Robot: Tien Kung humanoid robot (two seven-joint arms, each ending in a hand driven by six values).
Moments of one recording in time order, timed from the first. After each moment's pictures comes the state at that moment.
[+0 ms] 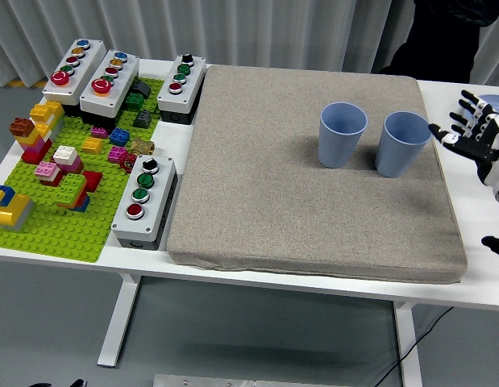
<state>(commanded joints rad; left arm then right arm) -0.16 0.09 -0.67 -0.18 0.54 -0.06 0.23 0.46 -0.36 1.14 1.24 -0.77 -0.35 0.03</state>
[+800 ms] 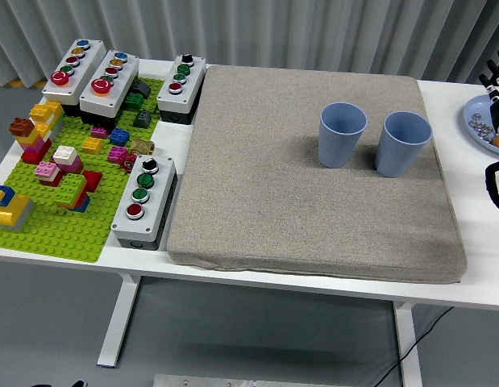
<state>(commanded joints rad) -0.17 0.09 -0.63 -0.18 0.50 -0.06 0.23 0.64 -0.20 1.37 1.01 -0.50 -0.35 0.05</state>
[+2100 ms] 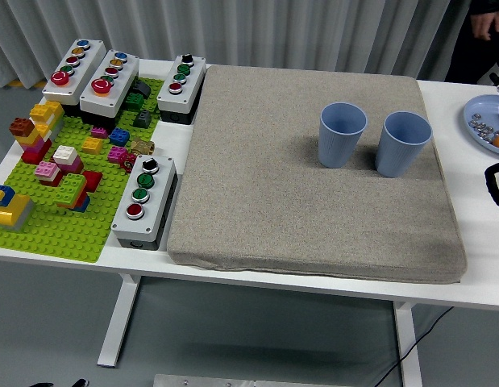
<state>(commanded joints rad) -0.17 0.09 -0.66 -0.18 0.53 -0.06 0.23 0.63 -0.20 1.37 1.02 -0.59 -0.37 0.06</state>
